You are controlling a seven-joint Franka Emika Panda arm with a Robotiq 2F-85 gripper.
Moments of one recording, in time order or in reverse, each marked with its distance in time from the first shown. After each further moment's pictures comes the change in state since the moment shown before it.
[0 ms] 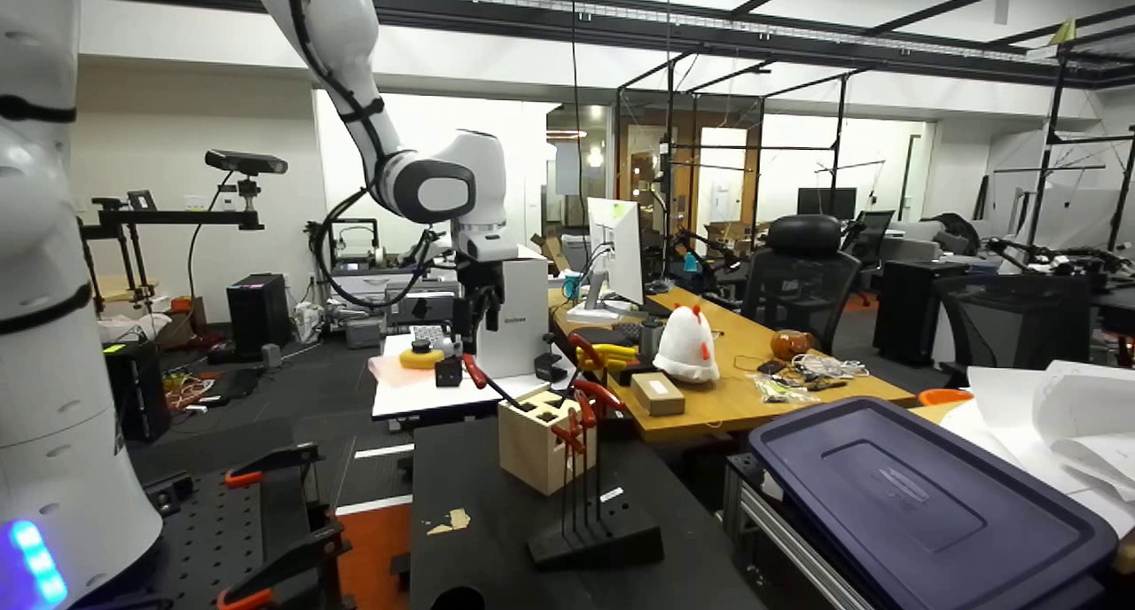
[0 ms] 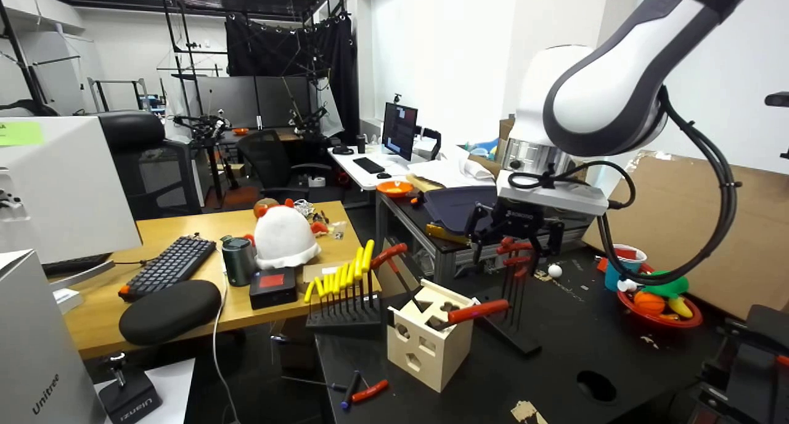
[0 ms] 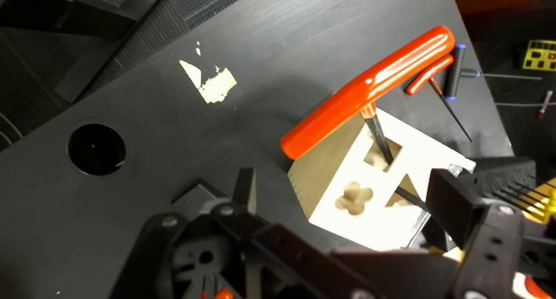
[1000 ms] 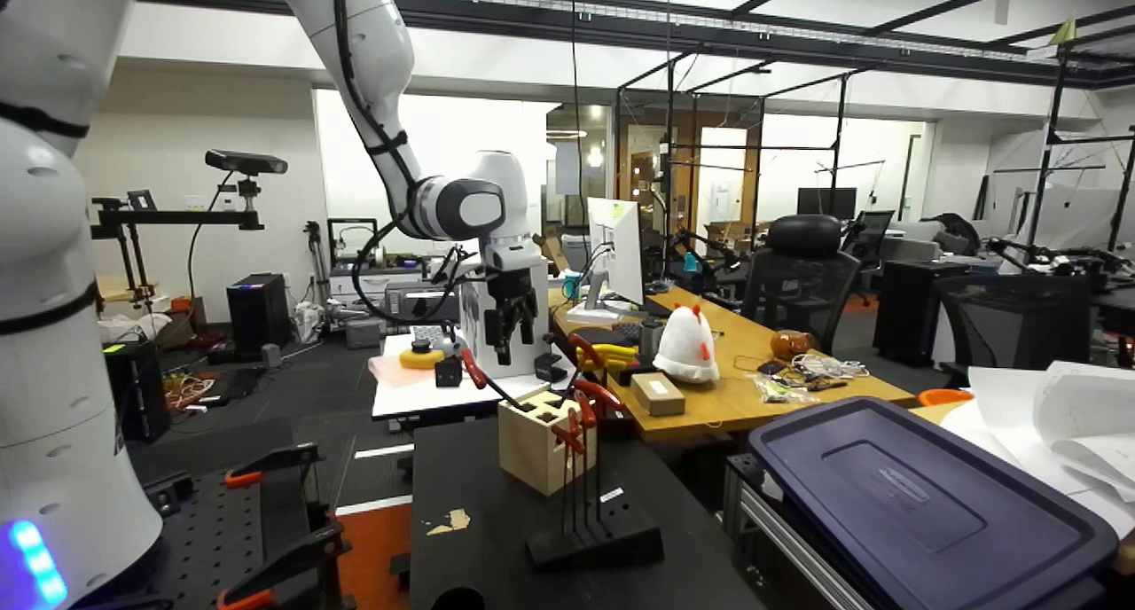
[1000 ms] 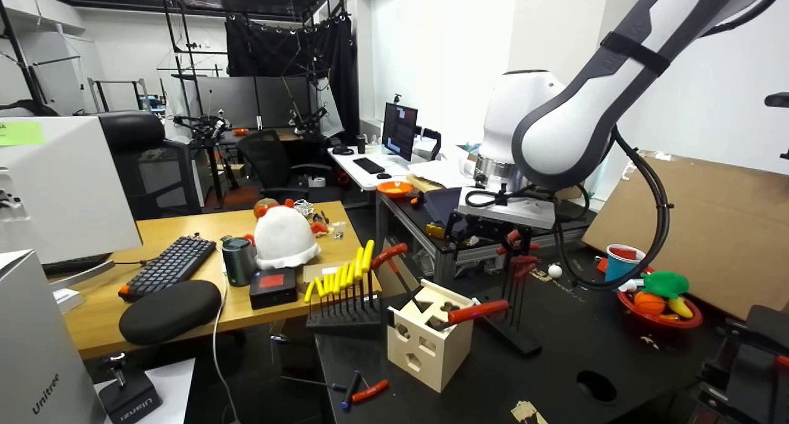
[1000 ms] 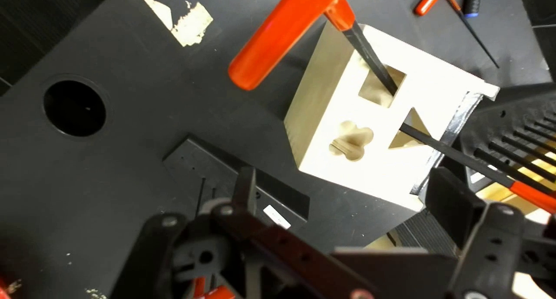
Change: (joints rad) arm 0.141 0.171 -0.173 0.166 -0.210 0.019 0.269
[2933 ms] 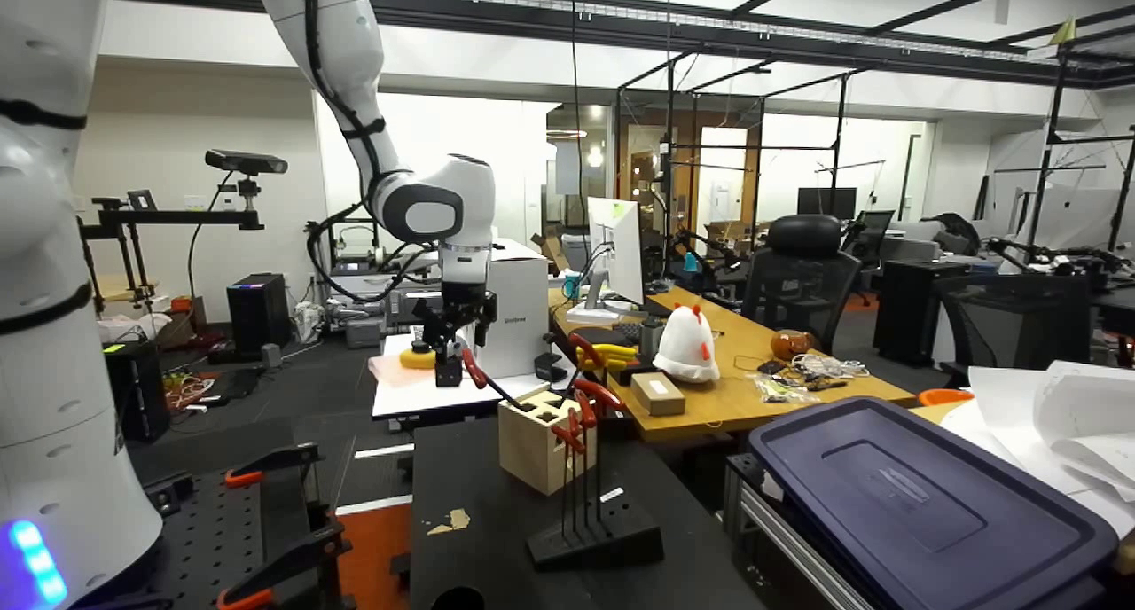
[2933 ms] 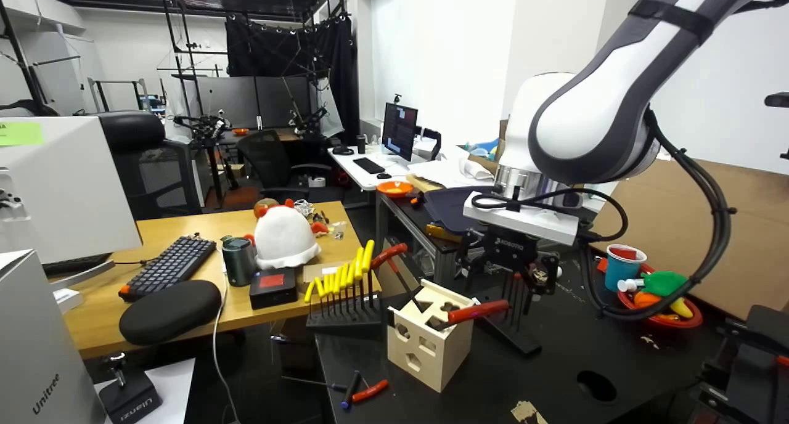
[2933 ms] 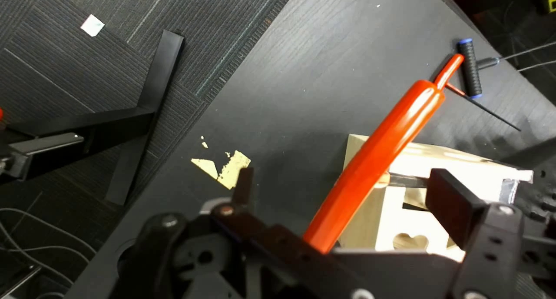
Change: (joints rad) arm -0.143 -0.087 0.259 -0.148 0.334 0.006 0.045
